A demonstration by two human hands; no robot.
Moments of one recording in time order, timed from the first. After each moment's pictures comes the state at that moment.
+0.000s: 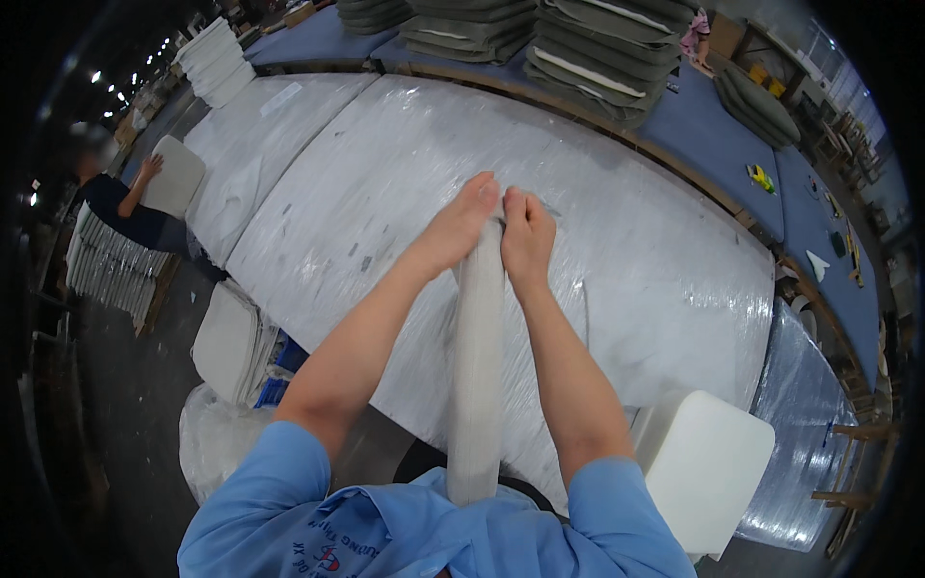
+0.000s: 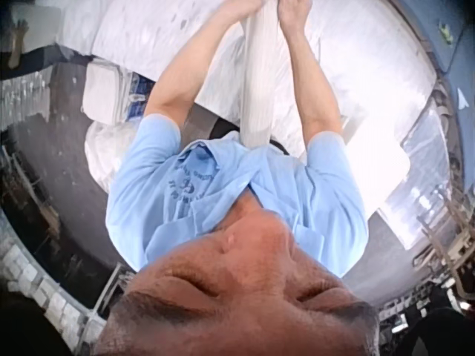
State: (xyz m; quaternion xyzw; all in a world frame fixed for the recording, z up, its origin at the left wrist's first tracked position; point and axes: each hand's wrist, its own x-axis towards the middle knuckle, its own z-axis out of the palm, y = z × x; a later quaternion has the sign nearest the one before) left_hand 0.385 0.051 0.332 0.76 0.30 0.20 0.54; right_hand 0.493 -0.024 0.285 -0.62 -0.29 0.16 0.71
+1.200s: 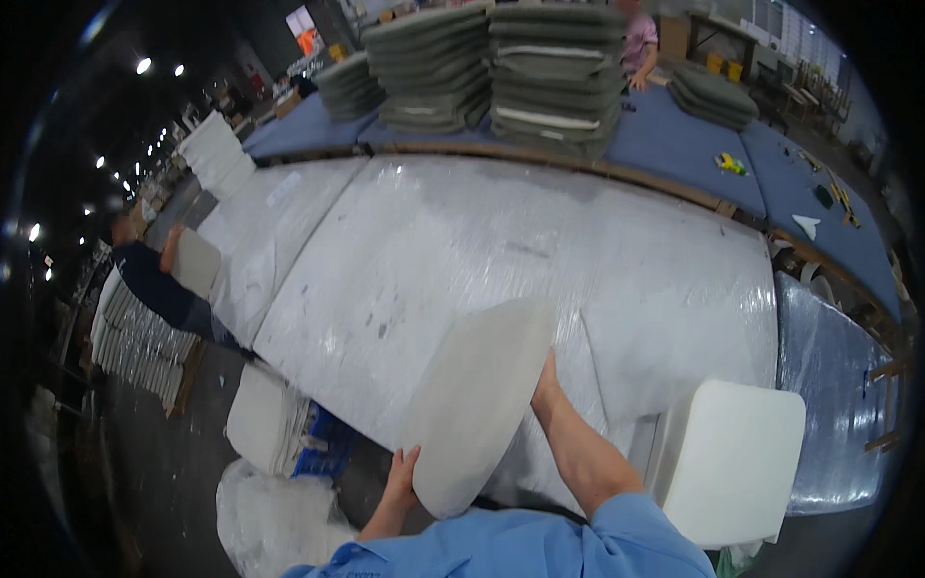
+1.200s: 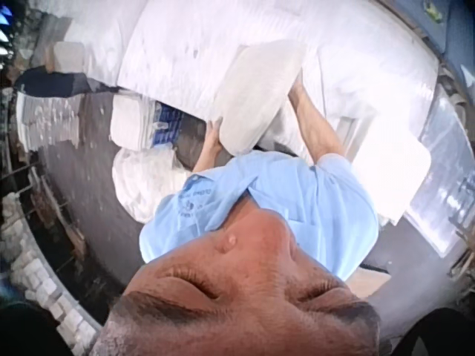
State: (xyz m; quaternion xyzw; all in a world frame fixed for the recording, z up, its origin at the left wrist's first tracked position) left_hand 0.102 -0.153 0.177 0.25 0.59 0.24 0.73; right_hand 0.434 -0.163 0.179 -0.32 0.01 0.52 0.79
